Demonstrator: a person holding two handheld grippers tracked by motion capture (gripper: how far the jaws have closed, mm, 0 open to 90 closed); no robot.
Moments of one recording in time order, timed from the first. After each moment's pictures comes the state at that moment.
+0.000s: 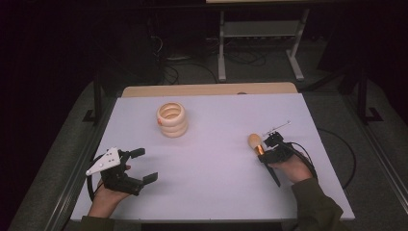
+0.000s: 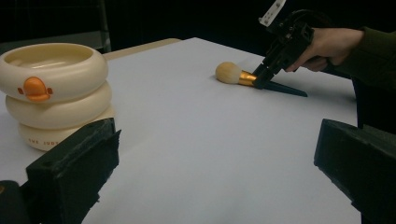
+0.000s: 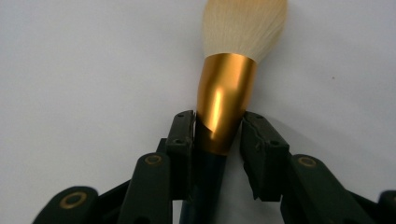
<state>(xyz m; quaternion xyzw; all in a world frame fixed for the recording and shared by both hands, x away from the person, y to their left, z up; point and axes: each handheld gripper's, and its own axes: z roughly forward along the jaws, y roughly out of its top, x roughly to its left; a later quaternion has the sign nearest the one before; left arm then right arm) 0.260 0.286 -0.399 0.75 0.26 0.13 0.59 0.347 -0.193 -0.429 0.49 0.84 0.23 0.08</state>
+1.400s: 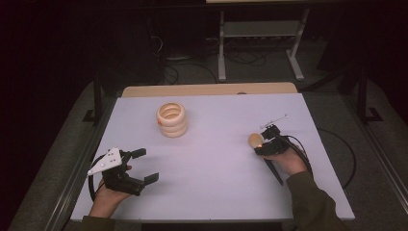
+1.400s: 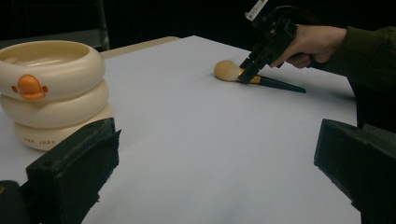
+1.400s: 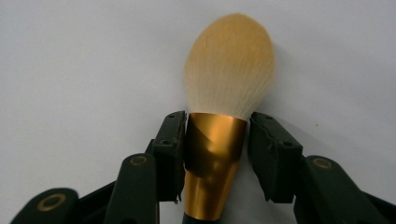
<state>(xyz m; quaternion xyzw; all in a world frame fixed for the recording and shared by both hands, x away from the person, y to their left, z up) 0.260 0.283 -0.400 0.76 0.26 0.13 0.59 0.373 -0.189 -0.432 0.50 0.83 0.24 0.09</state>
